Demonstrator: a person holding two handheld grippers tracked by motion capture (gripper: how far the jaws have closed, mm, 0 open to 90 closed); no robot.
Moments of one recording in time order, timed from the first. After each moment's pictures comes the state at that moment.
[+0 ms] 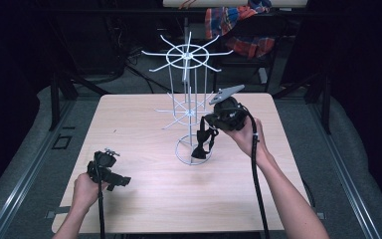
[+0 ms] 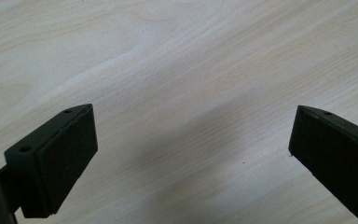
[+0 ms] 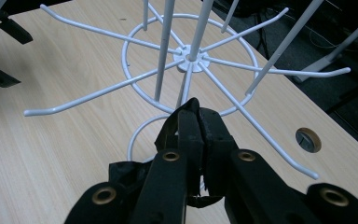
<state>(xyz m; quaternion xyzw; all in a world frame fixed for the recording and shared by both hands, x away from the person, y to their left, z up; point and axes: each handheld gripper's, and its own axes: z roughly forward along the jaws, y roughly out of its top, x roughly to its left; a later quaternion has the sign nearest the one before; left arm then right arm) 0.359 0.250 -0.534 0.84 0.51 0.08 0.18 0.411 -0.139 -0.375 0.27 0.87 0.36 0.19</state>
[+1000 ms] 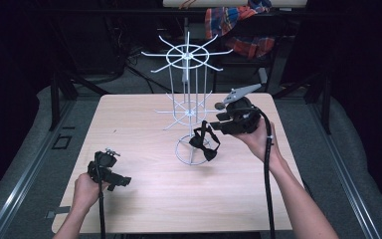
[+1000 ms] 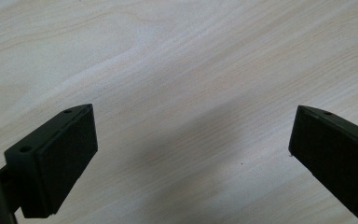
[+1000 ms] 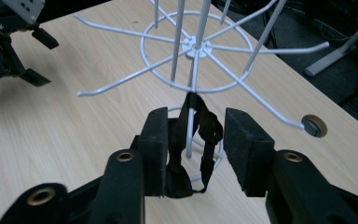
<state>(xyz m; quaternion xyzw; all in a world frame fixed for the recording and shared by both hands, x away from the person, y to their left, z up) 0.359 0.249 -0.535 0.84 0.51 0.08 0.18 0.389 -0.165 -0.358 0.29 0.87 0.37 0.16</state>
